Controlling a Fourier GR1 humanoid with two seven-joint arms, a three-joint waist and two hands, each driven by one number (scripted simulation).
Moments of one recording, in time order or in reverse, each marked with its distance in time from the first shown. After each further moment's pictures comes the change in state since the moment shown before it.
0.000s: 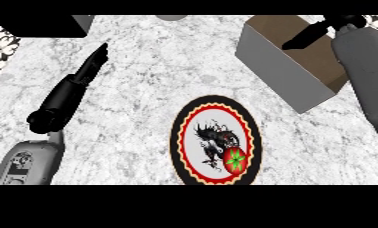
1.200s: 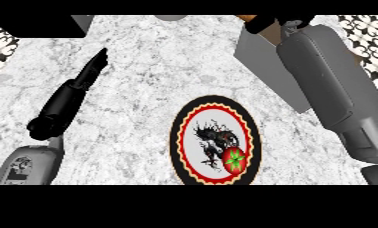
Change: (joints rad) left arm 0.033 0.015 -0.023 -0.006 0.011 0.021 -0.024; right arm -0.022 0.137 0.265 -0.300 0.275 -0.330 0.547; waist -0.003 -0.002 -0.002
